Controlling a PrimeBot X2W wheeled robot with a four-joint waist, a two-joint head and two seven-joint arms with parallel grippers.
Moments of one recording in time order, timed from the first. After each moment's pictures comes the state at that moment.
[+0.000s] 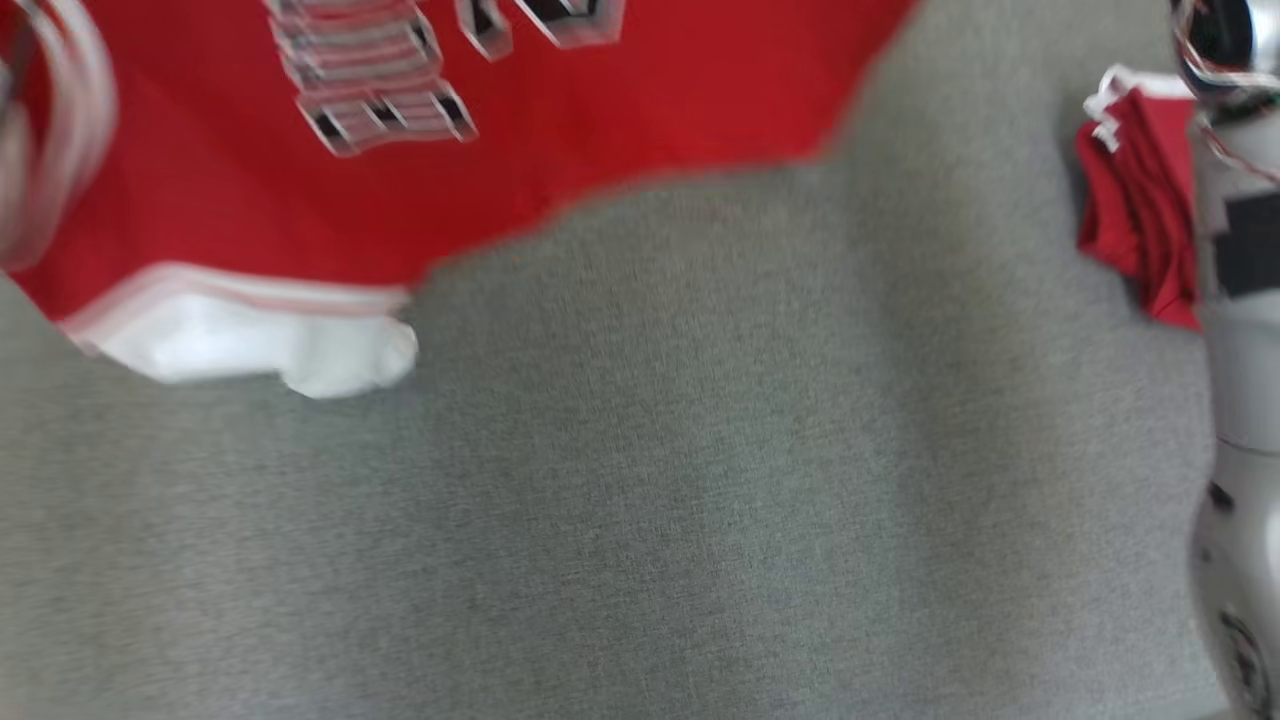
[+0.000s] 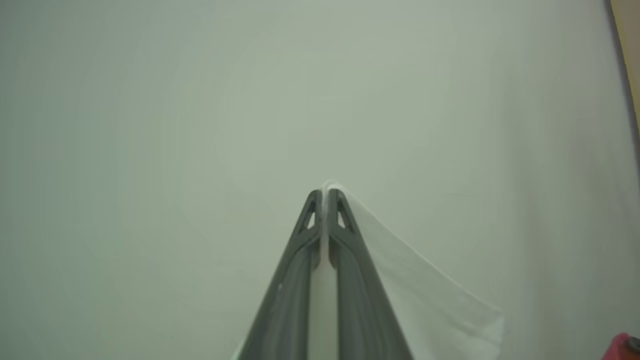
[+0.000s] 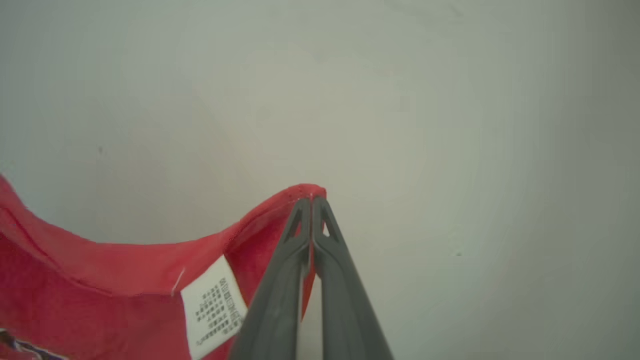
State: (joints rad) left arm -1.46 0.47 -0.35 0.23 -0.65 0.02 -0.09; right arm -1.25 -0.24 0.17 0.36 0.16 0.13 0.20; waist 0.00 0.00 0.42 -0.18
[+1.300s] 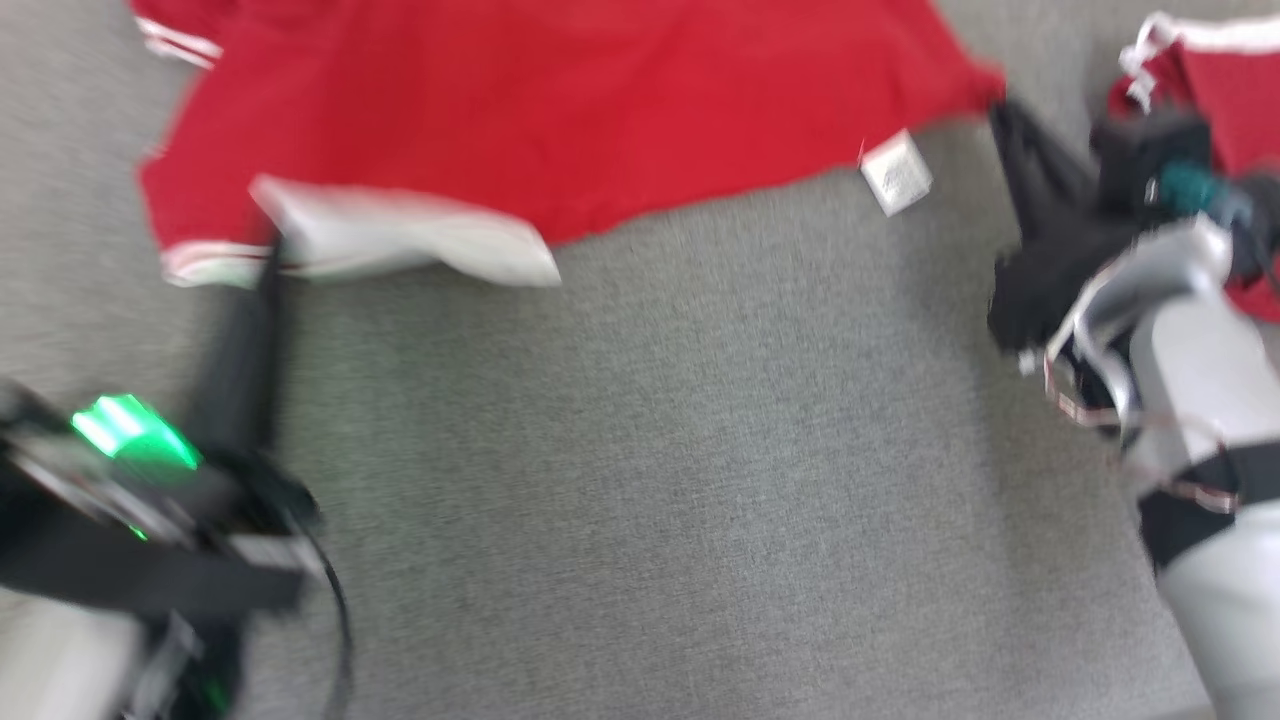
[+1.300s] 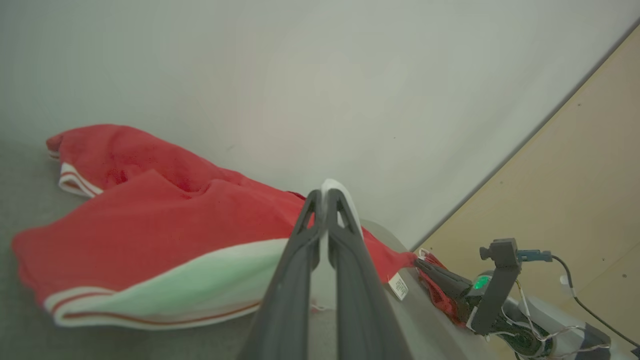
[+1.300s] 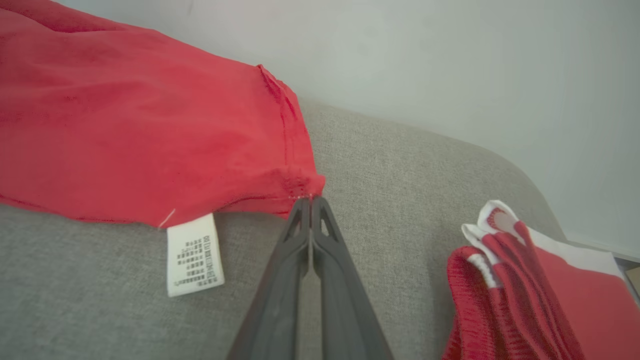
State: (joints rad) left arm -0.43 0.53 -0.31 -0.23 -1.03 -0.13 -0.21; right arm -0.82 -0.35 0.25 0.50 0.18 0.13 0.07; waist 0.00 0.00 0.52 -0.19
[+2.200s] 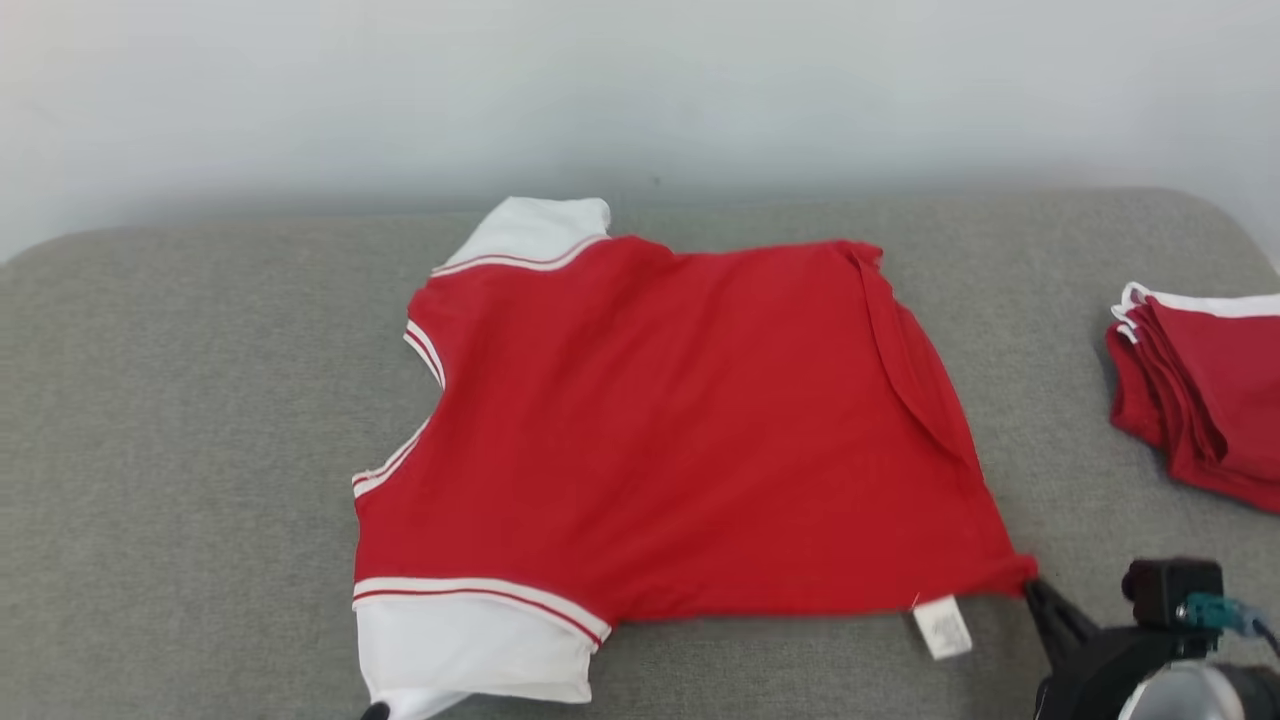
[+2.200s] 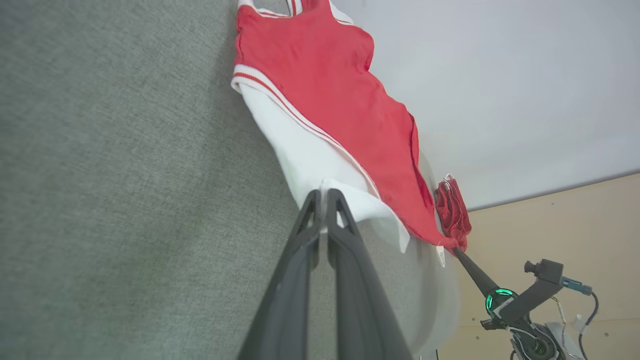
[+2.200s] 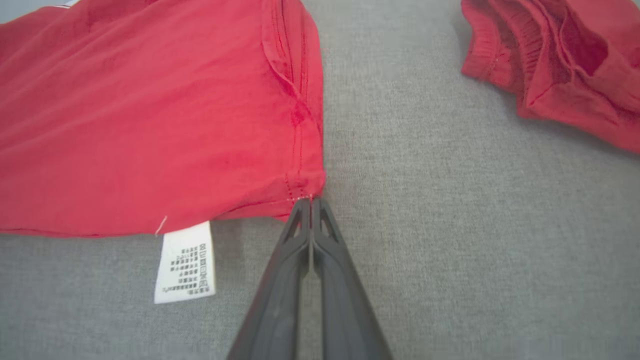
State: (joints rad) left arm 0.11 0.60 -0.51 -0.06 -1.45 -0.13 -0.18; right arm -0.03 -0.26 -0.02 0.18 0.32 0.13 0.30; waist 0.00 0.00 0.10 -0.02
